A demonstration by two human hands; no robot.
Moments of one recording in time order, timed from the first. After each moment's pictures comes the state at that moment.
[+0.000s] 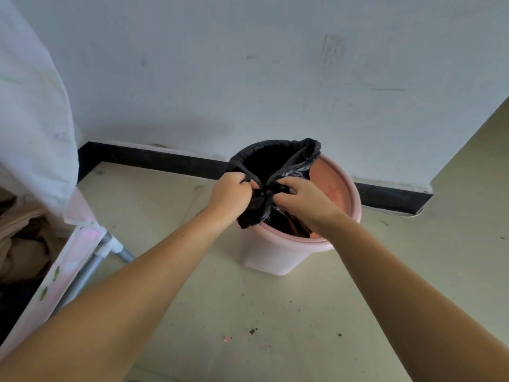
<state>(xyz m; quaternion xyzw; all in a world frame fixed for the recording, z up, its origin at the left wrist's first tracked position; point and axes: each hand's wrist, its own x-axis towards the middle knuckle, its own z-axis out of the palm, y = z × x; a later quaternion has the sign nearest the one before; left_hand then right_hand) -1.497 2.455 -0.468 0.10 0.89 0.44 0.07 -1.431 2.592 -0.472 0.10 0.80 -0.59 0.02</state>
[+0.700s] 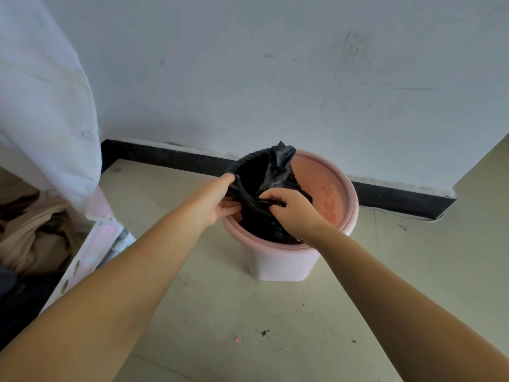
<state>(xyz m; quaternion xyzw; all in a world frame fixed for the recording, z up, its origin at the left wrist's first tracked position) -1.520 2.414 -0.468 -0.14 0.72 0.64 0.23 -1.446 2.553 -0.491 0.05 0.86 -0.50 0.01</state>
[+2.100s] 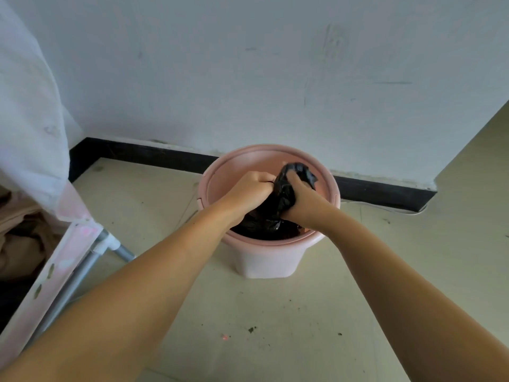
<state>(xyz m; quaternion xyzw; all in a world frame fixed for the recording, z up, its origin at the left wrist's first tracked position) -1.496 2.479 -0.476 0.16 0.80 0.52 0.24 -1.434 2.600 -0.479 0.08 0.92 -0.37 0.08</state>
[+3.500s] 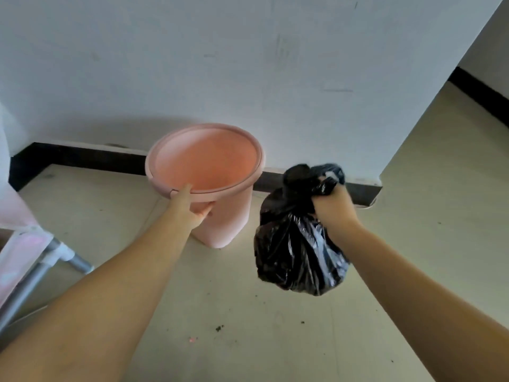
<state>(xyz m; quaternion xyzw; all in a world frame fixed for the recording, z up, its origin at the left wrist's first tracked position) -1.528 2.461 -0.533 -0.30 0.45 0.81 0.21 -1.374 2.670 -0.487 0.32 0.78 -0.51 -0.14</state>
